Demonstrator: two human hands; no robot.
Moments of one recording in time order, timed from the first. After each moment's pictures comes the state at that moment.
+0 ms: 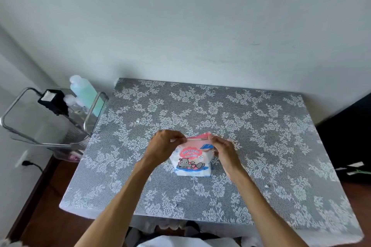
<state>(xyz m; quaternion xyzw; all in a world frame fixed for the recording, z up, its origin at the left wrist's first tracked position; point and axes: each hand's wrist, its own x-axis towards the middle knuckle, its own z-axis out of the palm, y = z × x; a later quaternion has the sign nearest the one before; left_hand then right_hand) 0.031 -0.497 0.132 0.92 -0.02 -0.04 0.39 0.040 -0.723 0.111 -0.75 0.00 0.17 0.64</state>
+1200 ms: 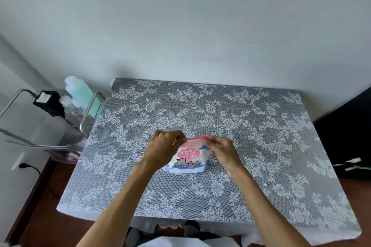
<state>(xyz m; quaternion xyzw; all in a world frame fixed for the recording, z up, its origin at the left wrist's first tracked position) 0.026 -0.507 0.137 0.95 -0.08 0.01 0.30 0.045 -0.730 0.107 -0.73 0.02 0.17 0.66</state>
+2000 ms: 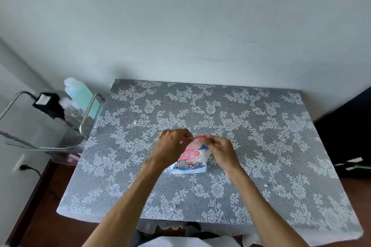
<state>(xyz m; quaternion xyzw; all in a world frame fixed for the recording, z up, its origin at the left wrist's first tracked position) 0.036 -0.529 0.145 0.94 -0.08 0.02 0.33 0.048 -0.722 0.109 -0.76 0.02 0.14 0.63</state>
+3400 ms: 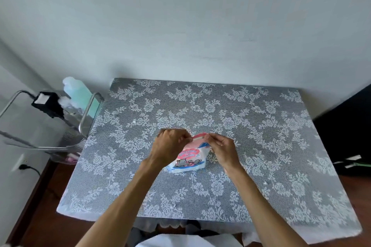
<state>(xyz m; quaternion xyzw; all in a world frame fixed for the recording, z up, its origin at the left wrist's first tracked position) 0.034 -0.526 0.147 0.95 -0.06 0.01 0.30 0.047 -0.727 0.099 -0.74 0.04 0.10 0.66</state>
